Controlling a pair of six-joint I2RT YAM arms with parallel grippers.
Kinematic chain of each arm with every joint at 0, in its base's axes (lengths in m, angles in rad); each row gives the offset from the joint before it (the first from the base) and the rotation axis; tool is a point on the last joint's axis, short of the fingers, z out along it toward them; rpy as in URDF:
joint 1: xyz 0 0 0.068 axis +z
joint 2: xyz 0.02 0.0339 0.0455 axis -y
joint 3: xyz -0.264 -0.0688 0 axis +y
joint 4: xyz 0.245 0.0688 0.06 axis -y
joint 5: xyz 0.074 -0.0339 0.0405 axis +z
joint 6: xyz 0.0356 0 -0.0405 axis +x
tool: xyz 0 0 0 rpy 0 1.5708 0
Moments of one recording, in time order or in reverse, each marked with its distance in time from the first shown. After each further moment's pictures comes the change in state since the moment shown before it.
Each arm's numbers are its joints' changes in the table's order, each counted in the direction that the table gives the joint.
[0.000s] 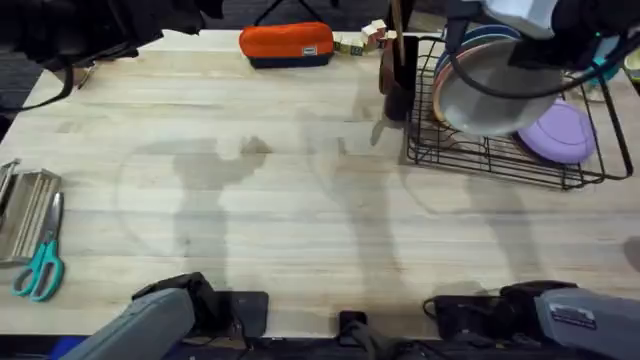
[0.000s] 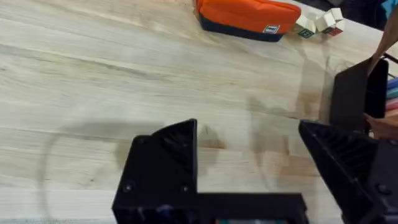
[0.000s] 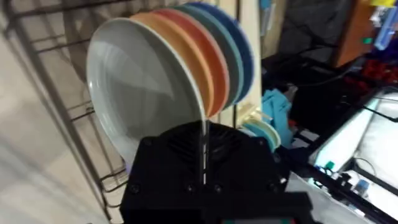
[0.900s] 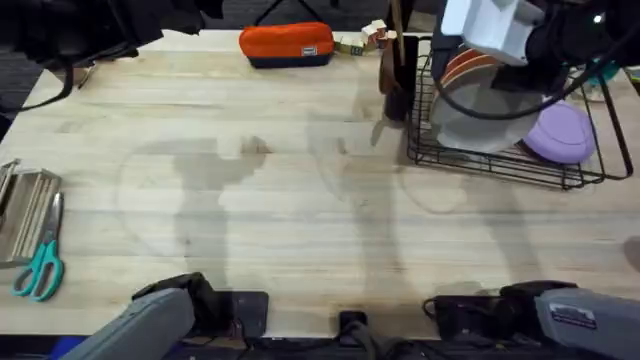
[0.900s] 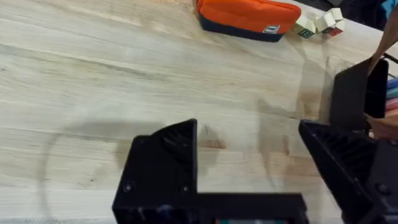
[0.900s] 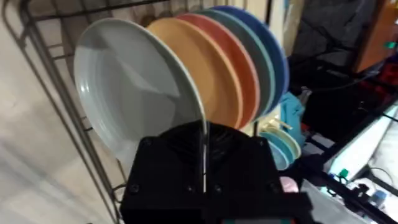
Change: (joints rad) left arm 0.000 0.000 0.000 0.000 0.000 0.000; right arm -0.002 0.000 0.140 0.088 0.009 0.003
